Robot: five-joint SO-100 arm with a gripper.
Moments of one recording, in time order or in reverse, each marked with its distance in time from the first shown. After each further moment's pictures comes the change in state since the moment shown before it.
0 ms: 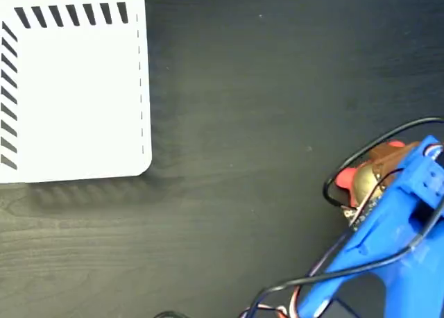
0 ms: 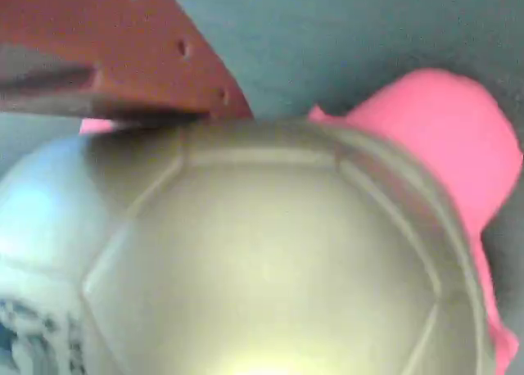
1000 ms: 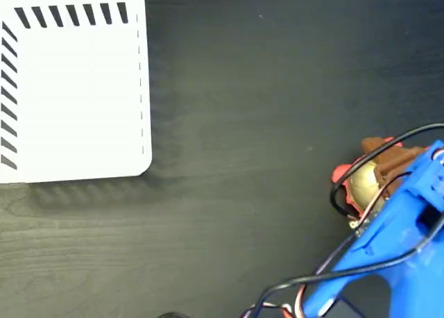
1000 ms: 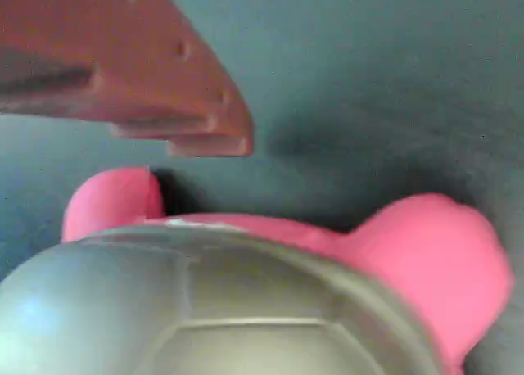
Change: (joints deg) arm 1.2 -0.5 -0.9 3.1 -2.9
